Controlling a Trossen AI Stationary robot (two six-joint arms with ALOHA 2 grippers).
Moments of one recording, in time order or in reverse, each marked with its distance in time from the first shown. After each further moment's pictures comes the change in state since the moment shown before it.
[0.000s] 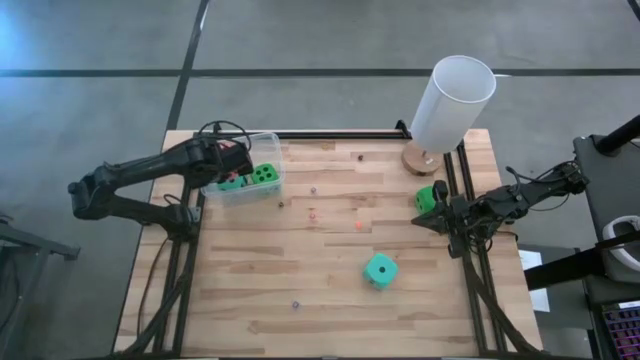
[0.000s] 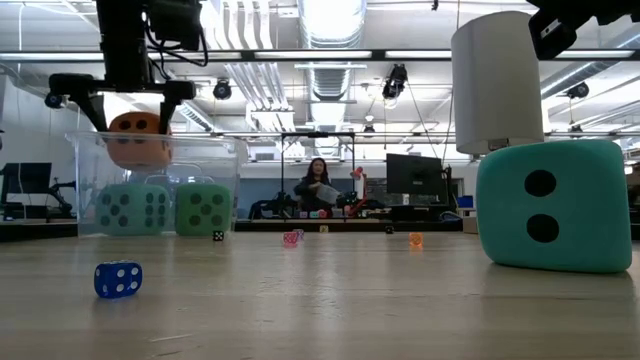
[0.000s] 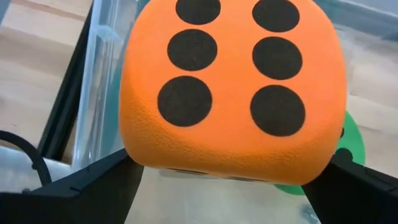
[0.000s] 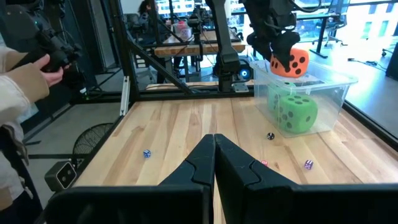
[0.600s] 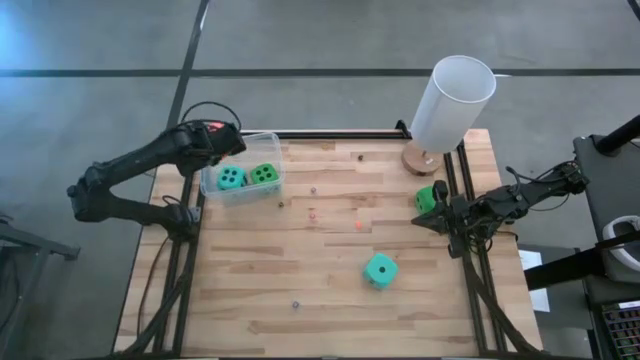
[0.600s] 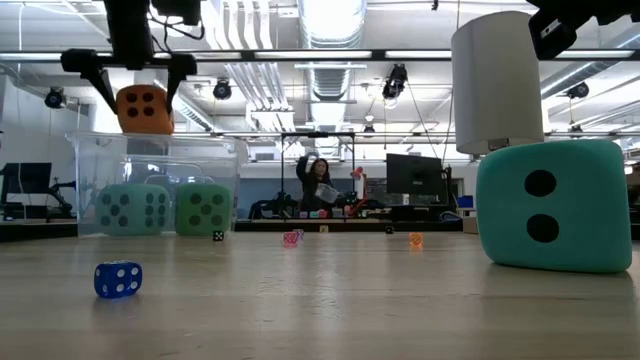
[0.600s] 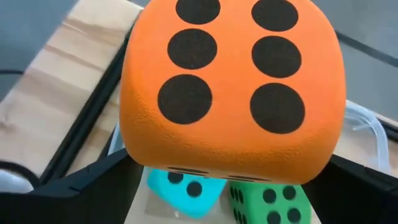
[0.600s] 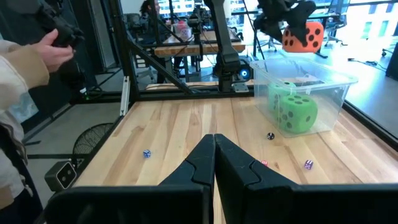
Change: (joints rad) left arm 0.083 0.000 0.176 -0.081 -0.141 -0.026; right arm 0.000 0.000 0.000 0.000 0.000 0.000
